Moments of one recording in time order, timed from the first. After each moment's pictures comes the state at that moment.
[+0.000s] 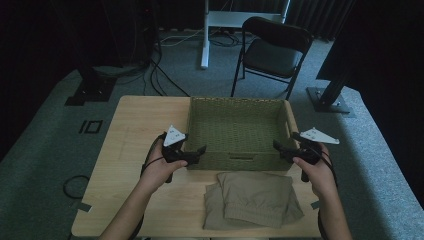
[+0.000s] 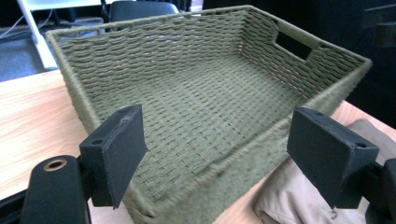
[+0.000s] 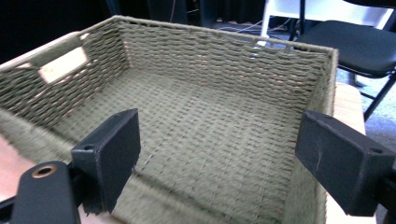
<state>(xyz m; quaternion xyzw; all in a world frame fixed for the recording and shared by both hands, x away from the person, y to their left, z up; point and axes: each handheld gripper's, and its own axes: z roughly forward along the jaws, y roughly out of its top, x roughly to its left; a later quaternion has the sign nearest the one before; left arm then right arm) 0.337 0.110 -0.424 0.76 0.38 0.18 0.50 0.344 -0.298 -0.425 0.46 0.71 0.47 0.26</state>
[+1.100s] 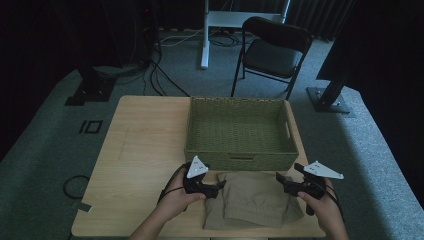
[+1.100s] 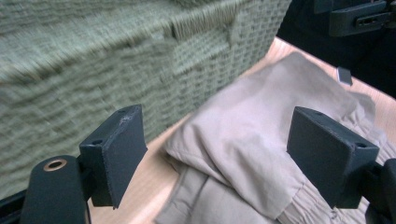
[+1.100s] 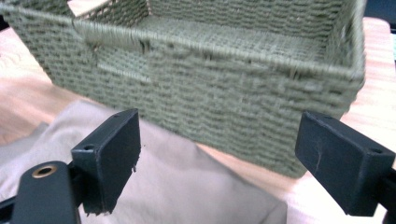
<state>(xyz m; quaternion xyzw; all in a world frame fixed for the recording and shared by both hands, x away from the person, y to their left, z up) 0.283 0.056 -0.482 0.81 0.33 0.12 0.47 0.272 -0.312 -0.481 0.47 0.72 0.45 0.23</state>
